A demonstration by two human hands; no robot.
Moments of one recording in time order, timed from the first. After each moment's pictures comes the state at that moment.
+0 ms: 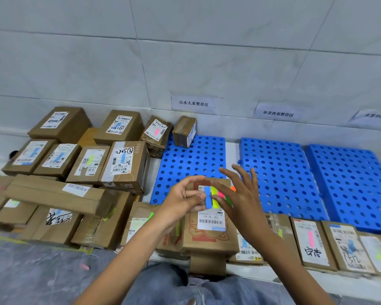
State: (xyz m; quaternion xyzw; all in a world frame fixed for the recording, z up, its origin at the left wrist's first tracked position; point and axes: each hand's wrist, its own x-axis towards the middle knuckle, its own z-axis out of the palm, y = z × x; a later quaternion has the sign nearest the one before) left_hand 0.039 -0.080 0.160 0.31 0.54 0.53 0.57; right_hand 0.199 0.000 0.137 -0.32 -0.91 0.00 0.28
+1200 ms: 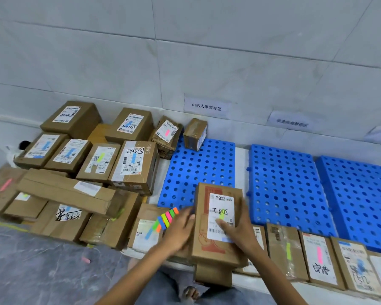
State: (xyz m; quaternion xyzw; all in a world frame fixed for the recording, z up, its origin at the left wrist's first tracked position) left_hand 0.027 -0.104 0.056 0.48 0.75 0.29 0.35; right_hand 0.195 -0.011 0.068 -0.55 -0.66 0.48 0.16
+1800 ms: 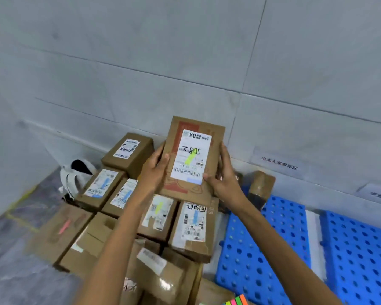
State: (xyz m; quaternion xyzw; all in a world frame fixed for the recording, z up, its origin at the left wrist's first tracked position) left_hand -0.318 -0.036 0.212 0.33 0.68 0.60 0.25; right_hand -0.156 0.076 0.211 -0.23 -0.73 0.59 0.25
